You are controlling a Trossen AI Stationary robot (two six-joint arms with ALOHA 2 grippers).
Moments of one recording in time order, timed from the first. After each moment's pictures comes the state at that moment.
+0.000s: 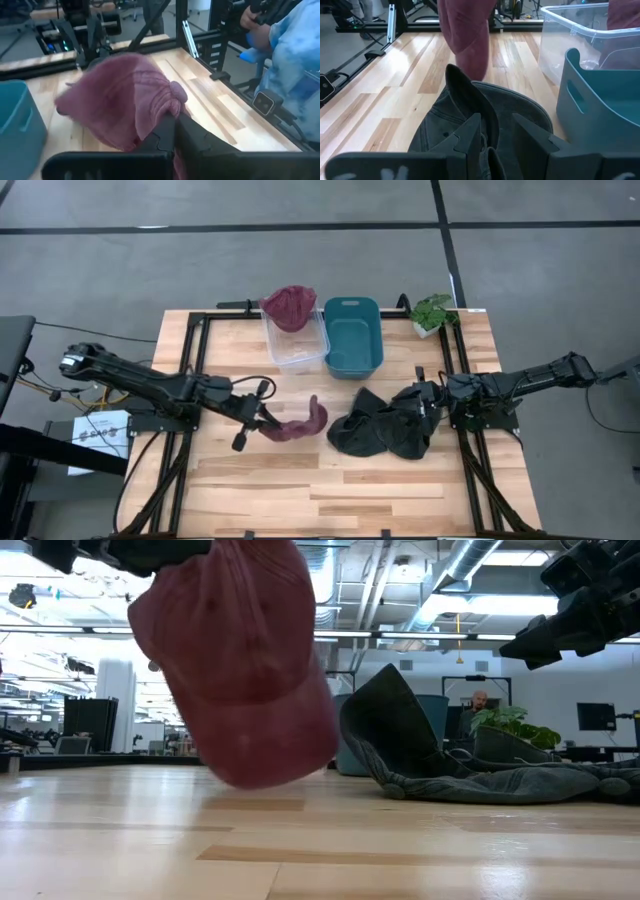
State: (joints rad) left arm -0.25 0.99 0.51 0.21 0.10 0.15; right arm 0.19 0.44 0.19 -0.08 0.13 0.02
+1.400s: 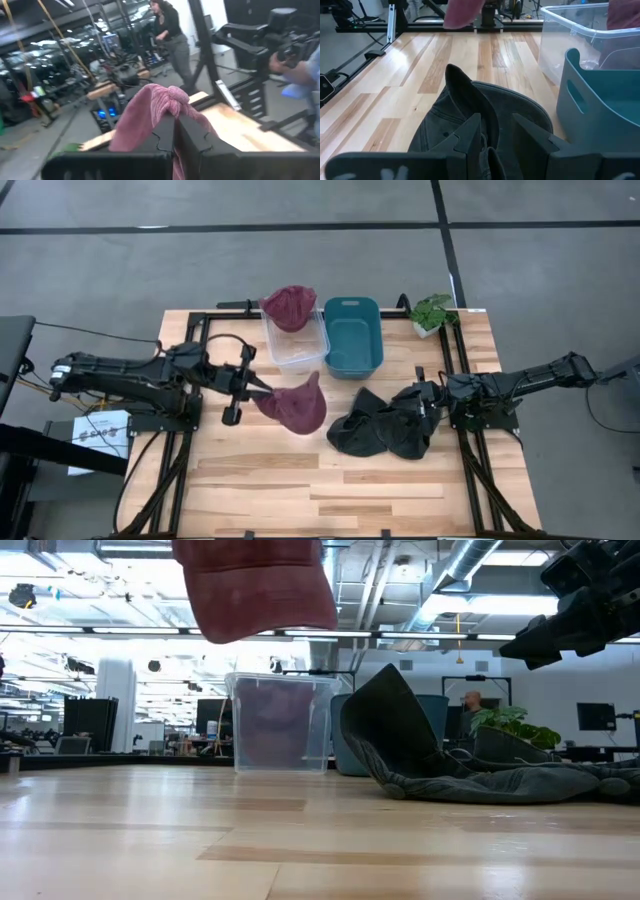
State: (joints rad) left arm -0.05 0.85 0.68 0.21 0.22 0.39; right arm 0.19 0.44 0.19 -0.08 0.13 0.02
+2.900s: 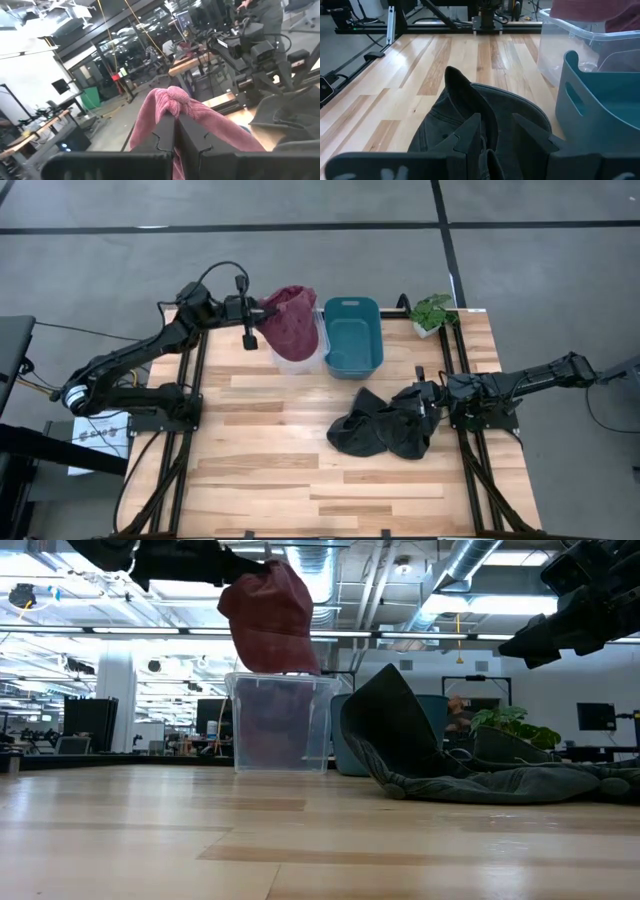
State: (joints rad) left arm 0.69 1.09 0.78 0.39 0.58 0.49; right arm 0.19 0.44 0.19 -0.07 0.14 0.02
